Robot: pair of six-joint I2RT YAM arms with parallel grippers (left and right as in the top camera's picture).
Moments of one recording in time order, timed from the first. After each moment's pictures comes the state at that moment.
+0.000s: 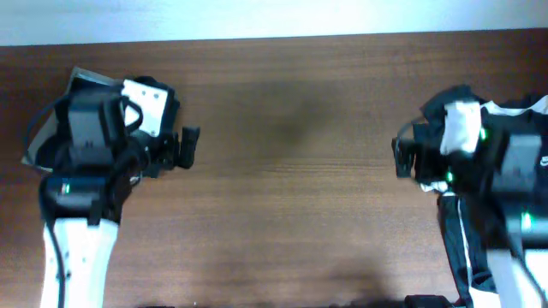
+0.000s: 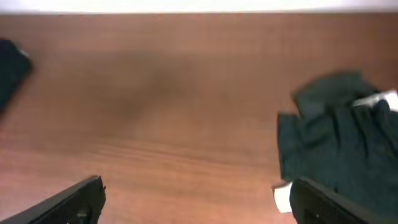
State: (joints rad) left arm -0.03 1.22 1.32 -0.84 0.23 0.17; right arm -0.05 1.05 1.22 -0.90 -0.18 -0.03
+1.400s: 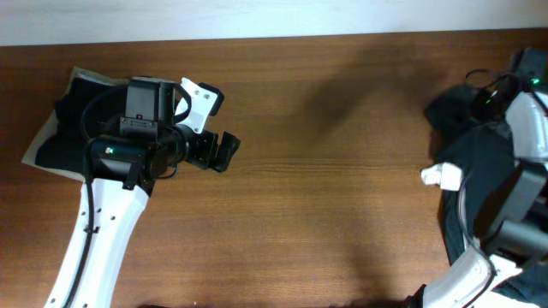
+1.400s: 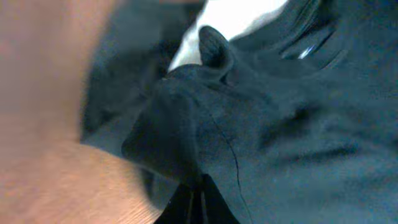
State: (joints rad) left arm -0.20 1.38 1.38 -0.92 0.30 0.17; right arm -0.43 1.99 1.67 -0.83 0.07 0.26
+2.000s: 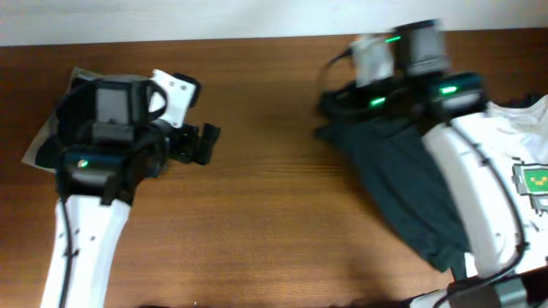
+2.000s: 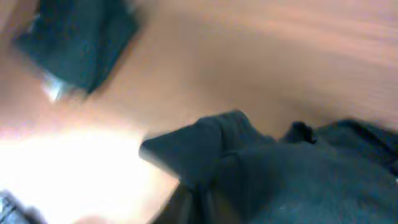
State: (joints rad) left arm -0.12 1.31 1.43 -0.92 0.23 0.17; right arm 0.28 1.63 1.73 -1.05 -0.39 0.00
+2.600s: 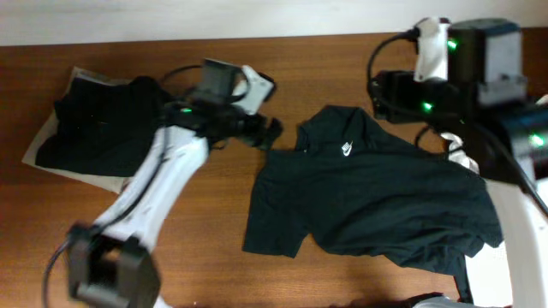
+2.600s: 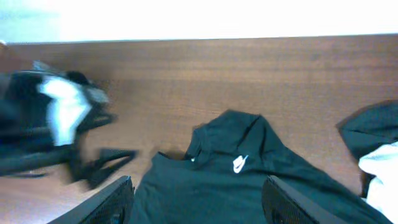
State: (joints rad) left arm -0.38 1.77 1.45 -0.59 0.31 0.19; right arm 0.20 1.43 1.95 -1.24 -0.10 0.19
